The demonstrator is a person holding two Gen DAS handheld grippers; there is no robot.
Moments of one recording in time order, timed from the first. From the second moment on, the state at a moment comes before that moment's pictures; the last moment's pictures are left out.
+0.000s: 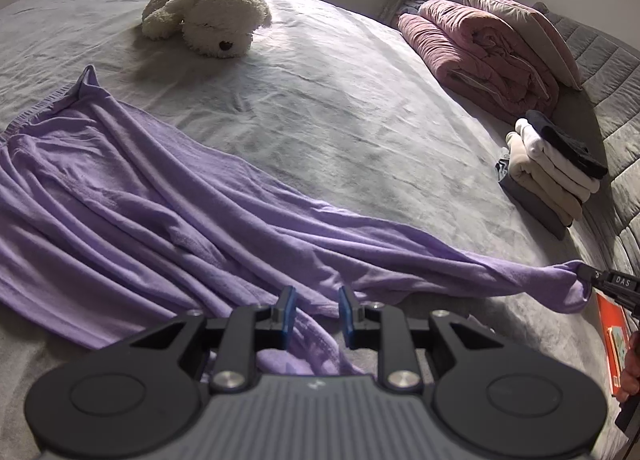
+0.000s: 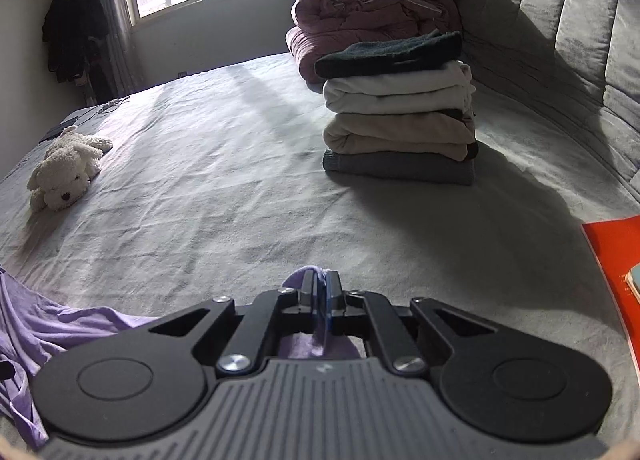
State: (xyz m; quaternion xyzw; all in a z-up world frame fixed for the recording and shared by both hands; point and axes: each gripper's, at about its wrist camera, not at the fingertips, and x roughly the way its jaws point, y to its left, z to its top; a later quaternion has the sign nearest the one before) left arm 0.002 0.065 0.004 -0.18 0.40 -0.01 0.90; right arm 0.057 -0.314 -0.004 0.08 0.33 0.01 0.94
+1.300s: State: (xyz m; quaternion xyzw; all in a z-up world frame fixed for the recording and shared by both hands) left arm 0.045 0.103 -0.027 -0.14 0.39 -0.02 0.91; right arm 0.061 -0.252 -0.056 -0.07 0.39 0.10 0.91
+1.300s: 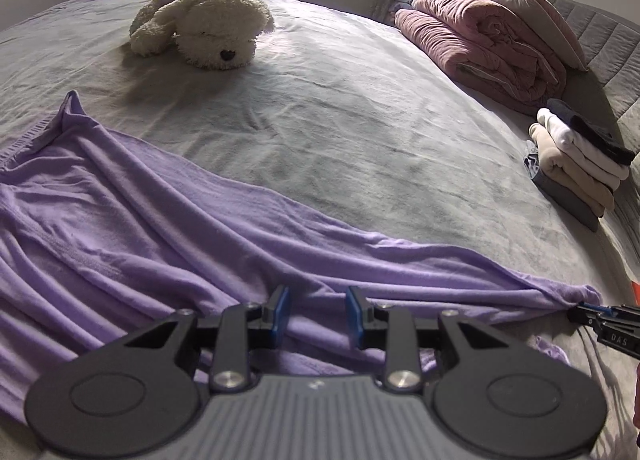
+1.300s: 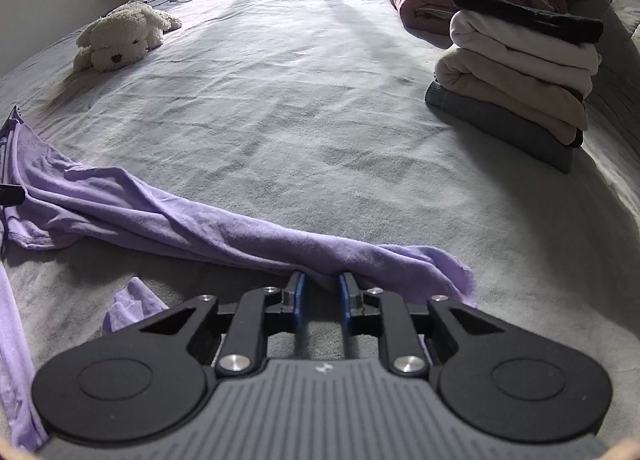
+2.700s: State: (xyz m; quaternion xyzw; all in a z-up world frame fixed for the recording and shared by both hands) left arm 0.062 0.104 -0.021 -0.19 0.39 -0.03 0.90; right arm 0.112 -0.133 -0.049 -0.11 0.40 0.23 0.88
